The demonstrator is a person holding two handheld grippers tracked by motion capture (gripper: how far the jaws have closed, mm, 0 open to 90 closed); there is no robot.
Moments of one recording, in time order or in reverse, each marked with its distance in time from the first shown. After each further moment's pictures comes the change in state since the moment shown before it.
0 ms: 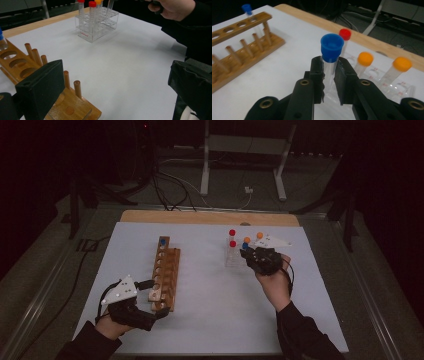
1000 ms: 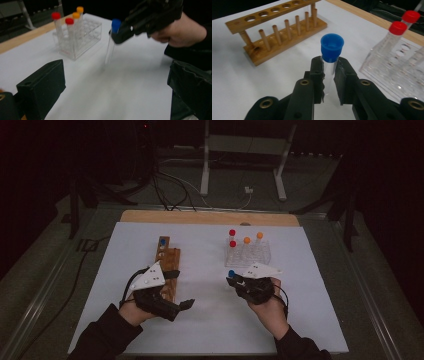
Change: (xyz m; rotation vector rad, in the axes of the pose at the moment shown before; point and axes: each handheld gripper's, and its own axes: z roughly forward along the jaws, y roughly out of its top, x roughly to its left) left arm -0.017 0.051 0.044 -0.001 -0.104 0.081; right arm 0.058 -0.033 -0.024 0.032 0.178 -0.099
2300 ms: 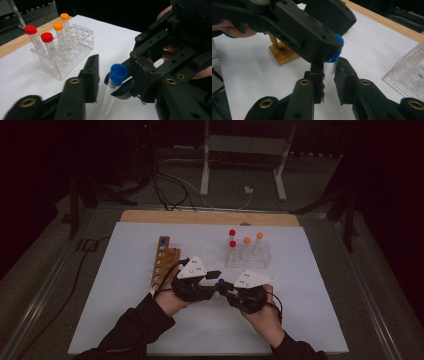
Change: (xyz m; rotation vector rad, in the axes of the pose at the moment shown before) left arm -0.014 0.035 0.074 0.066 0.000 0.029; right arm 0.029 0.004 -0.003 -0.019 0.092 -0.049
